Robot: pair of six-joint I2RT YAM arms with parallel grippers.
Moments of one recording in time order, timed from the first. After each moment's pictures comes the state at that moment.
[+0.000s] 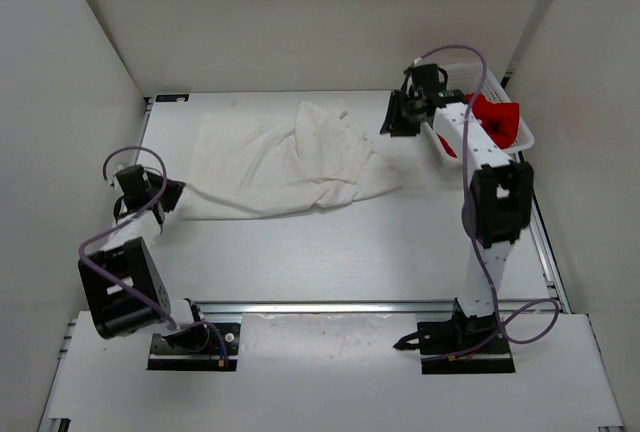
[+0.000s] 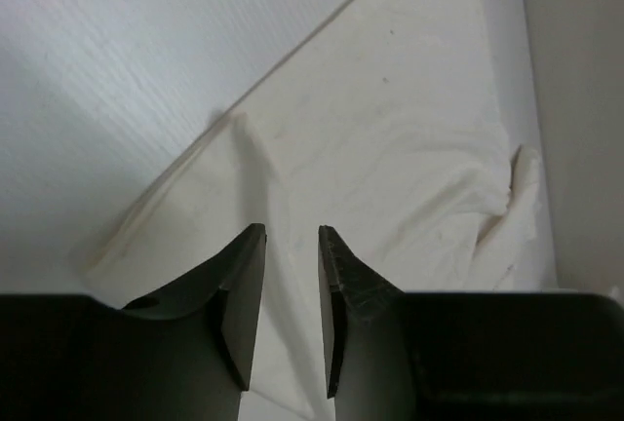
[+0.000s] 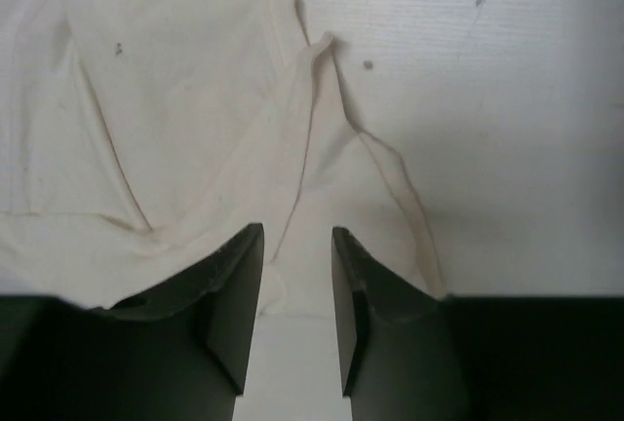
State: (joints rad) left arm 0.35 1.45 0.72 0.08 0.15 -0.85; right arm 0.21 2.16 2.04 -0.77 -0.20 0.33
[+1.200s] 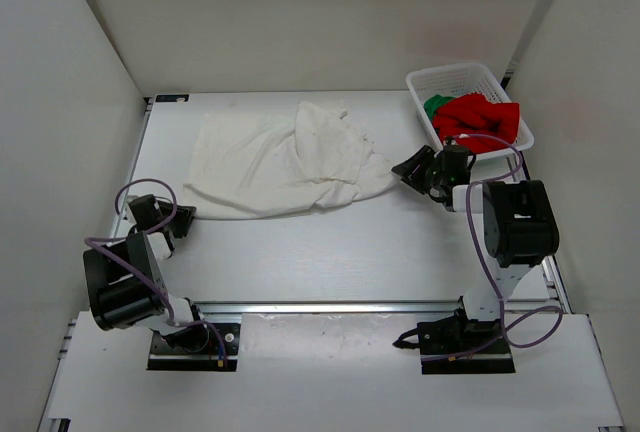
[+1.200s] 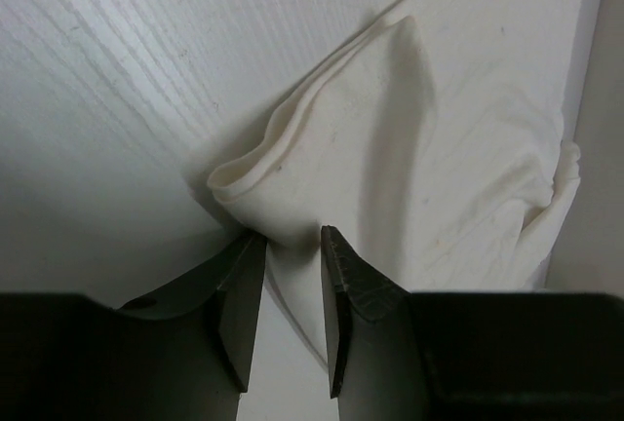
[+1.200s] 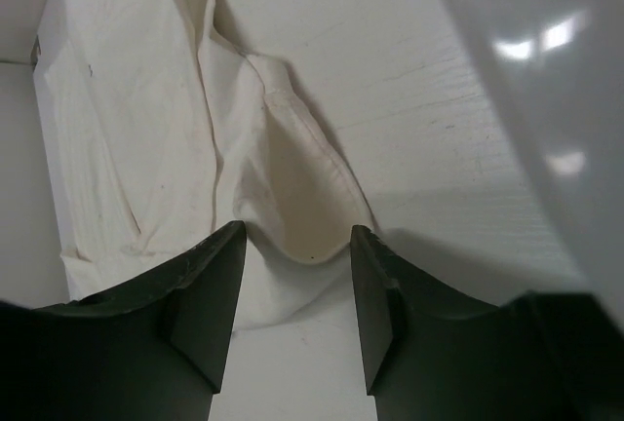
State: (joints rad) left arm 0.38 1.42 0.38 0.34 0.18 -0.97; right arm 0.03 1.79 0.79 0.44 -0.38 0.79
